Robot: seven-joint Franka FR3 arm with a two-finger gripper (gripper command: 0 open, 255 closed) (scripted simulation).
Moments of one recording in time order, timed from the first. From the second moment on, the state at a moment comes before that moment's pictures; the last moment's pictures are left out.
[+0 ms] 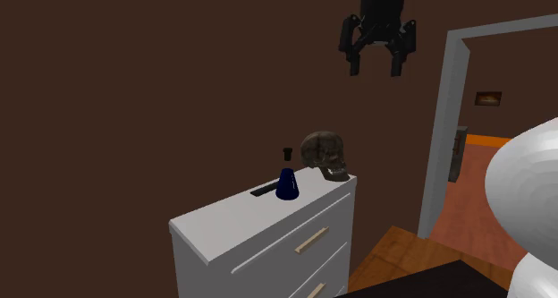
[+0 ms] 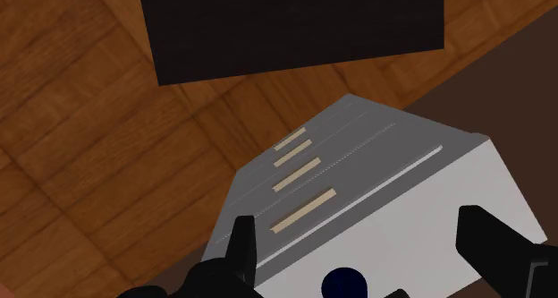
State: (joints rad) arm 0.02 -0.74 -0.04 -2.33 -0.03 1.59 0.07
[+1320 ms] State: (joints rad) arm 0.05 -0.09 -0.03 -2.07 -0.01 1.97 0.08
